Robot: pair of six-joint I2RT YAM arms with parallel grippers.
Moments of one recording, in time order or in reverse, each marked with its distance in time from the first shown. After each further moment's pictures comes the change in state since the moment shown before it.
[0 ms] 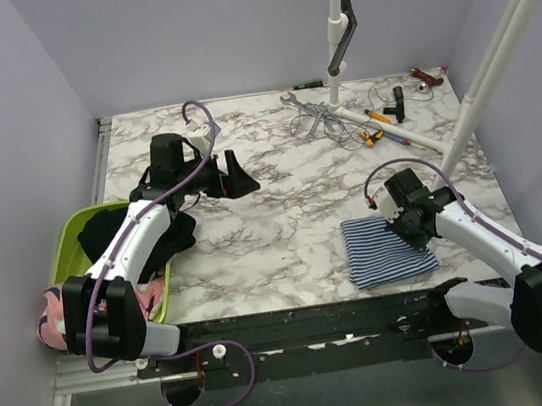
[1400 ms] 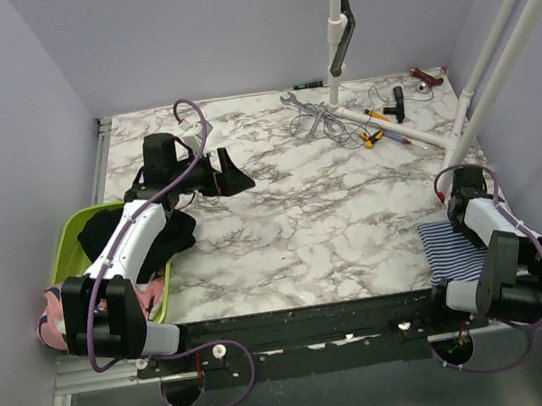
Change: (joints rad) left arm 0.046 0.001 0.000 0.007 0.045 -0.028; right arm -0.645 0.099 -0.141 0.277 0.483 -0.364
